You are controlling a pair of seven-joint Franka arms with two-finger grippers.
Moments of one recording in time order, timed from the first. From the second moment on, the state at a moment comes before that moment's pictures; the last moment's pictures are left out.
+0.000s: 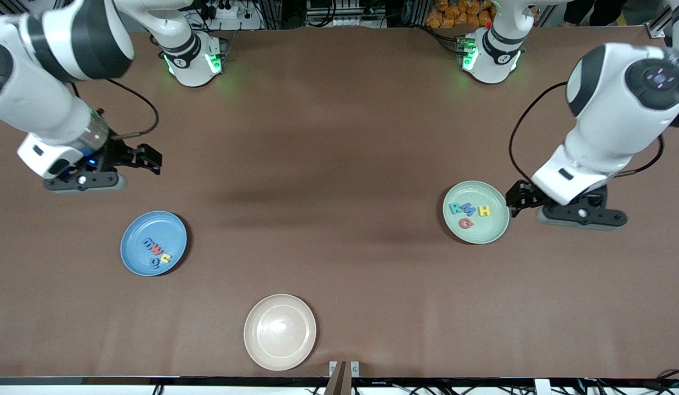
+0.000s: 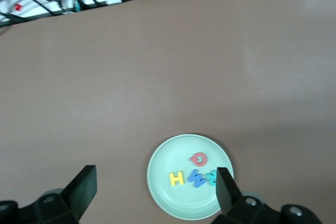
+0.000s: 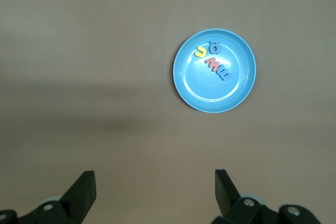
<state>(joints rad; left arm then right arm) -0.02 0.16 -0.22 -1.66 0.15 2.00 -0.12 0.02 0.02 0.15 -1.72 -0.01 1.72 0.09</state>
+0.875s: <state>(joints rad) 0.08 -0.06 -0.14 -1.66 -0.08 1.66 -0.07 0.01 0.02 0.12 -1.48 -0.02 1.48 0.02</state>
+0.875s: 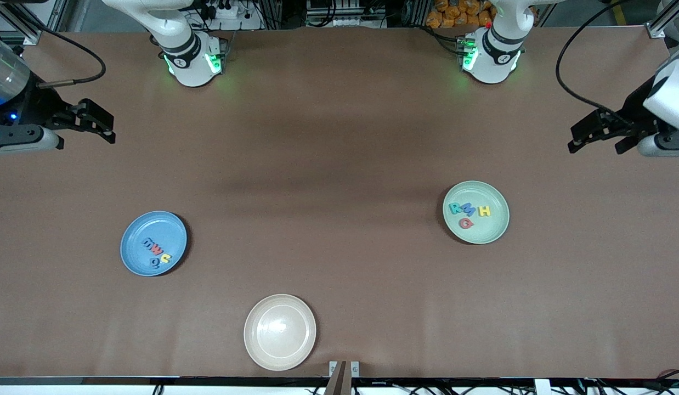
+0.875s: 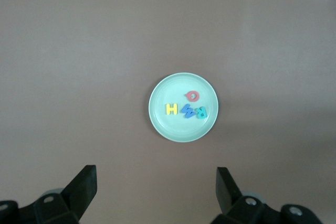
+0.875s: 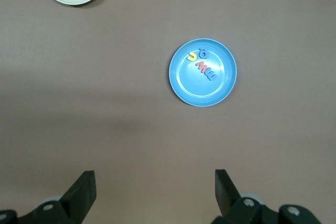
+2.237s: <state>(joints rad) 0.00 -0.08 -0.10 -1.68 -0.01 1.59 0.01 0.00 -0.01 0.12 -1.51 -0.02 1.54 0.02</state>
